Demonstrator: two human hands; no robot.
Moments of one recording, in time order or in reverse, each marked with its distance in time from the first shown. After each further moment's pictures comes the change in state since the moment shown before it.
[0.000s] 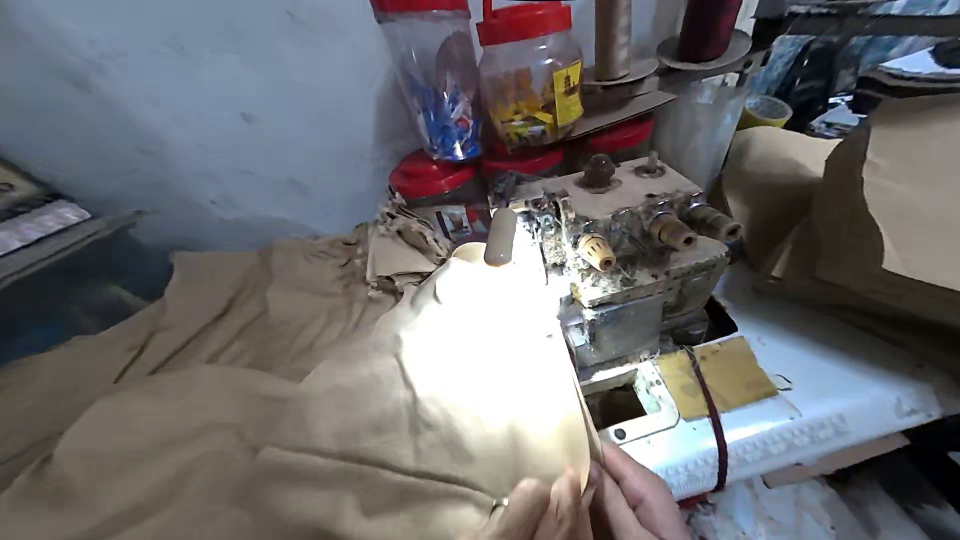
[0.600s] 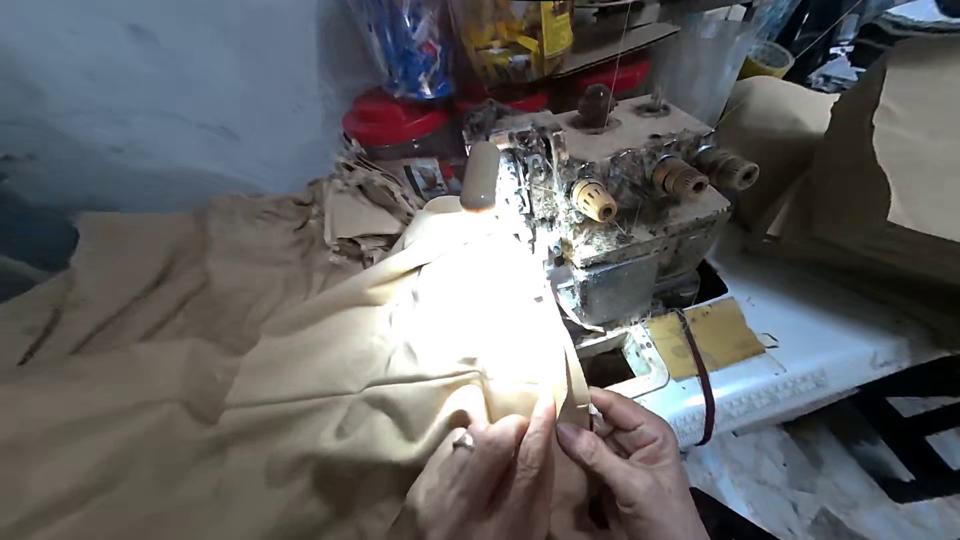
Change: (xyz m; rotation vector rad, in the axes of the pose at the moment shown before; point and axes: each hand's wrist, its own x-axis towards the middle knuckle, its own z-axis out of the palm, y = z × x) left_hand -0.006 -0.044 0.042 0.067 0.319 0.125; right_hand 0.008 0.020 0.010 0.419 0.228 -0.035
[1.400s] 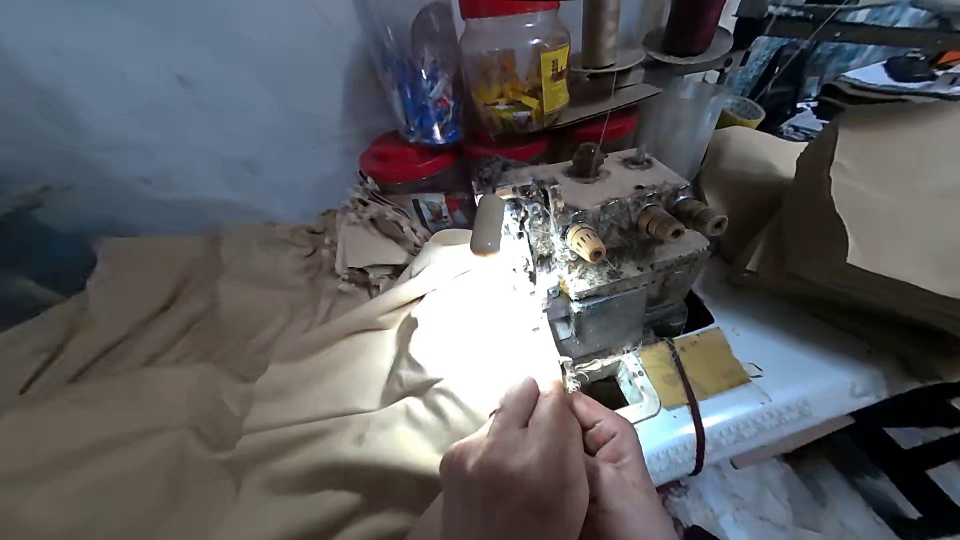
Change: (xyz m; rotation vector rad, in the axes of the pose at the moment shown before) left_hand 0.068 0.033 0.000 0.129 -0.120 -0.172; right_hand 0.023 -0.011 0.022 0.065 -0.091 0.040
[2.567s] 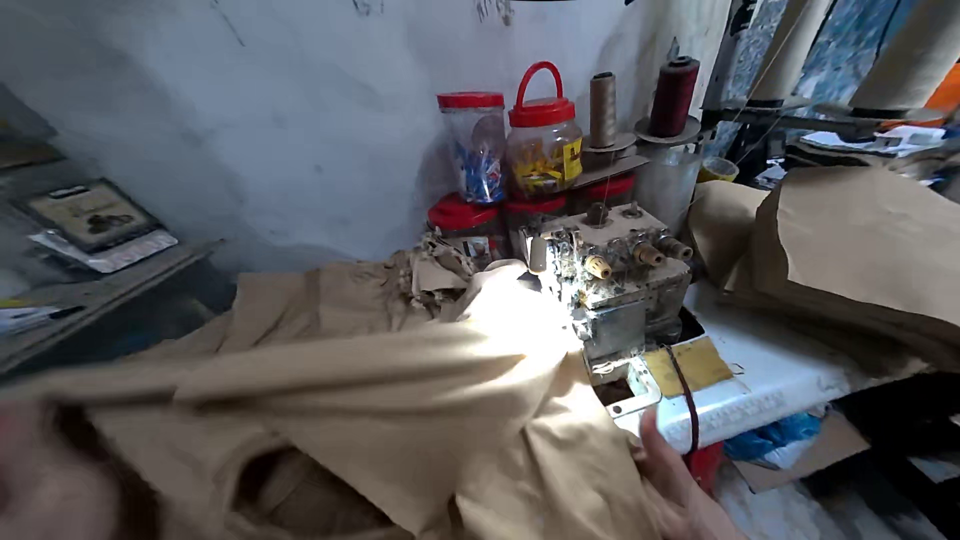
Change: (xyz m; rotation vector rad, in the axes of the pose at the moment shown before) left_hand -0.025 -0.177 -0.185 0.090 0.349 -0.677; right_hand -0.033 0.003 -0.059 0.403 -0.358 0.462
